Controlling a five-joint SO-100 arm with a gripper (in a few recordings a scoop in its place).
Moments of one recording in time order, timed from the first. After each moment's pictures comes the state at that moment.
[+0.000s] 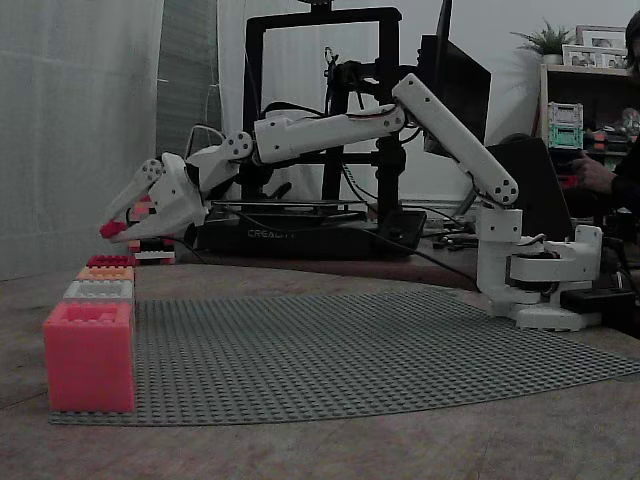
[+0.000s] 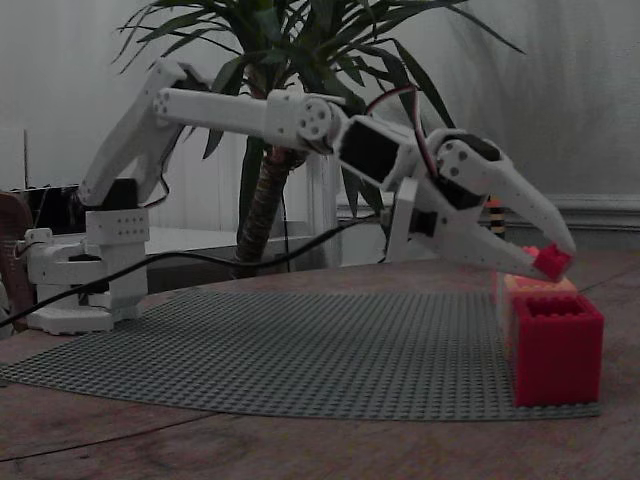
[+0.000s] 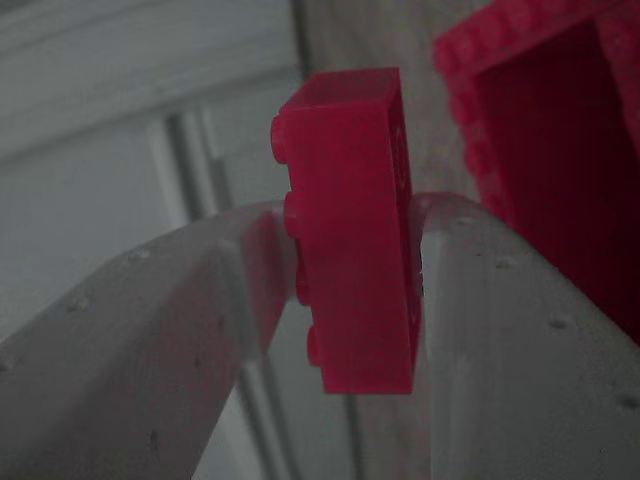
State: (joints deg) arm 16.7 42.5 50.7 24.4 -2.3
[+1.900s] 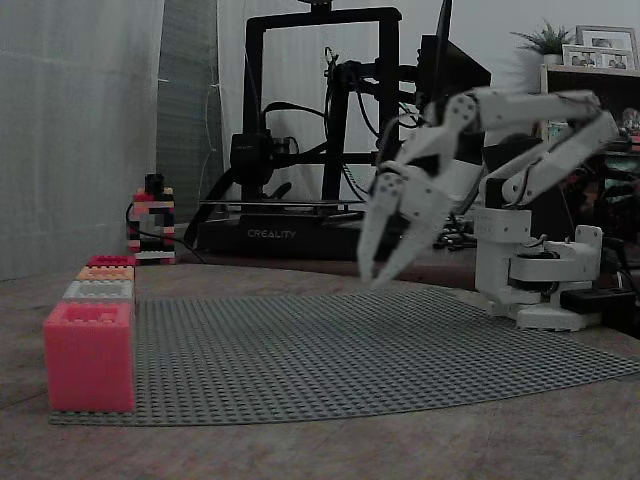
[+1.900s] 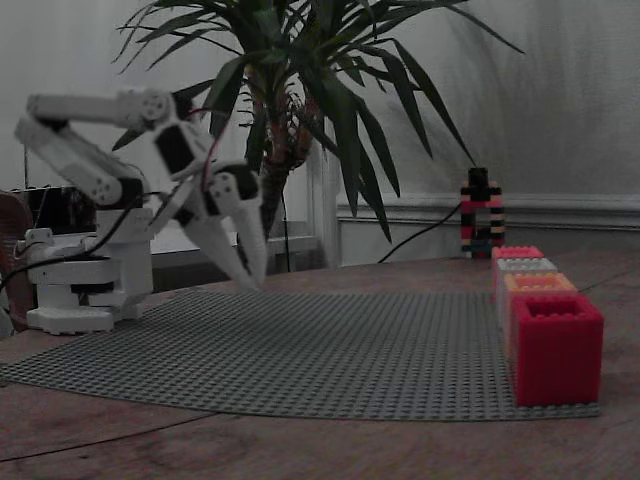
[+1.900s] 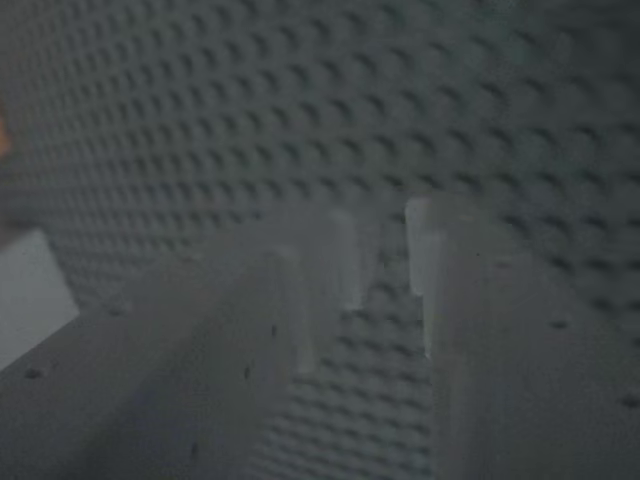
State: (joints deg) arm -2.2 153.8 155.4 62.5 -0.2
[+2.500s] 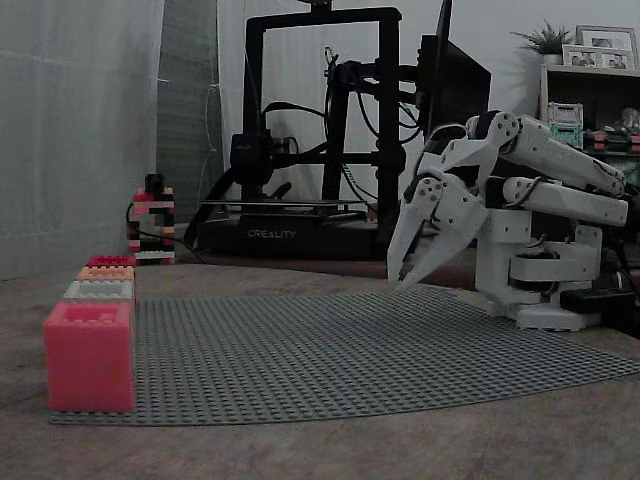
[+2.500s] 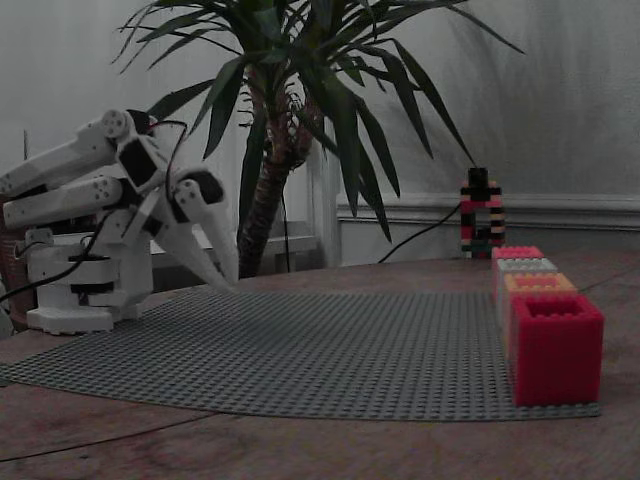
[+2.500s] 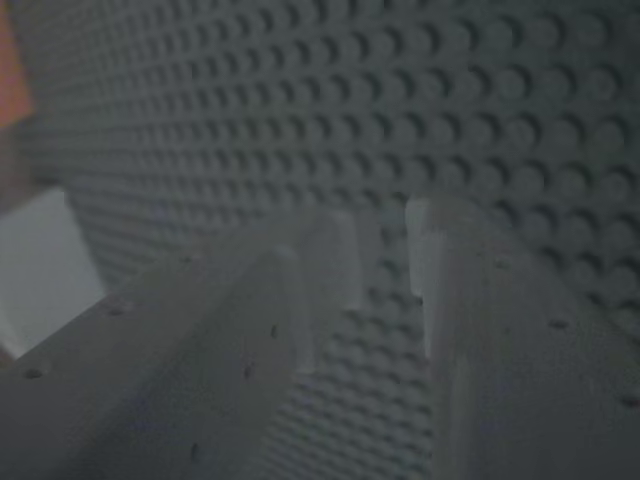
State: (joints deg) arm -2.5 184.0 164.8 78.8 0.0
